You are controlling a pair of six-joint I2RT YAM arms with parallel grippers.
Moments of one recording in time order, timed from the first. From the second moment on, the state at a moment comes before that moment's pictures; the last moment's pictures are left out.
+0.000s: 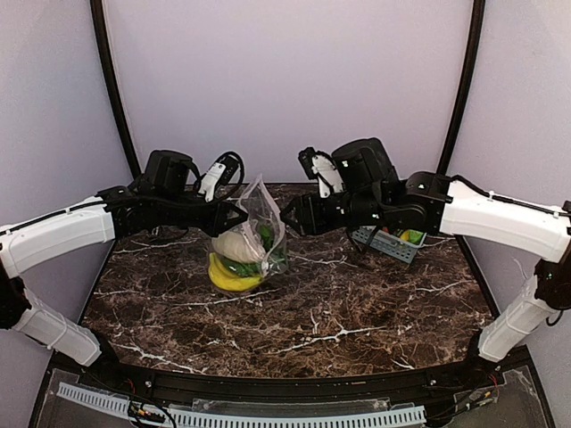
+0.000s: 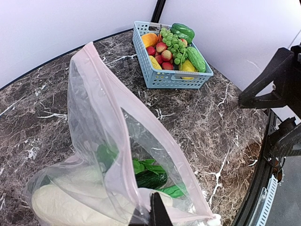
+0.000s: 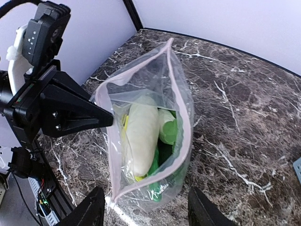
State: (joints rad) left arm -0.69 1.34 1.12 -0.31 0.26 -0.15; right arm 1.03 1.54 1.42 -0.42 0.08 0.41
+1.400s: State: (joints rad) left arm -0.69 1.30 1.10 -0.30 0.32 -0.17; right arm 0.20 1.69 1.28 -0.56 0.13 0.30
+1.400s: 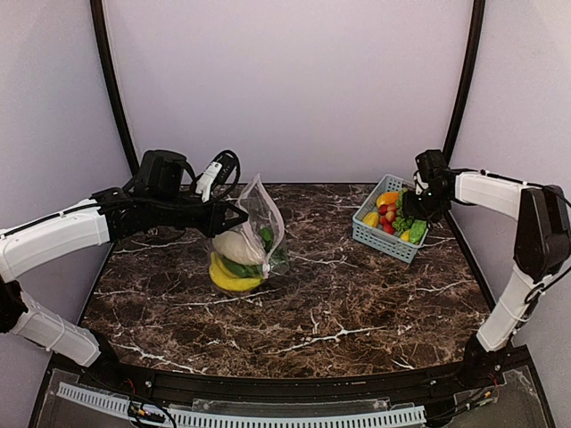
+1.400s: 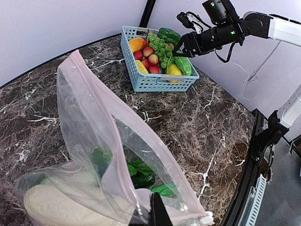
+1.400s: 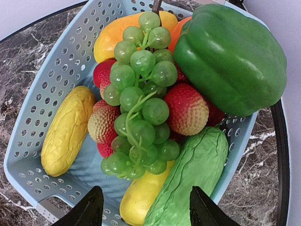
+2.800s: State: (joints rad) left arm -0.69 1.30 1.10 -0.30 0.33 -0.17; right arm 0.17 1.76 1.32 -0.42 0.10 0.24
